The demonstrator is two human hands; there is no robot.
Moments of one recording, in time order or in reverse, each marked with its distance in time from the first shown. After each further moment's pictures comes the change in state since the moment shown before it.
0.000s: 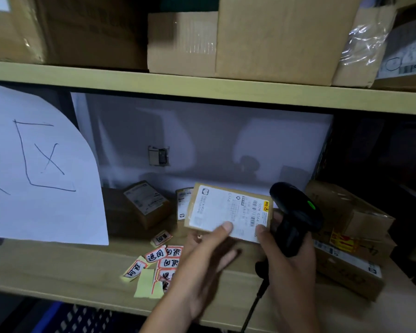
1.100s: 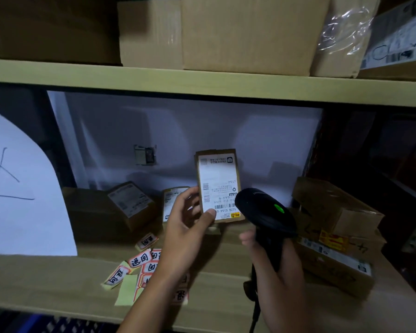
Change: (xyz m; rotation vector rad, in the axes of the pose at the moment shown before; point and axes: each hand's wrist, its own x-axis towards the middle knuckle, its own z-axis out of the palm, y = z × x) left_hand 0.051 0.006 0.002 0.544 0.015 0.470; right_hand -0.004 -0.002 -0.021 -0.131 -0.166 -0.013
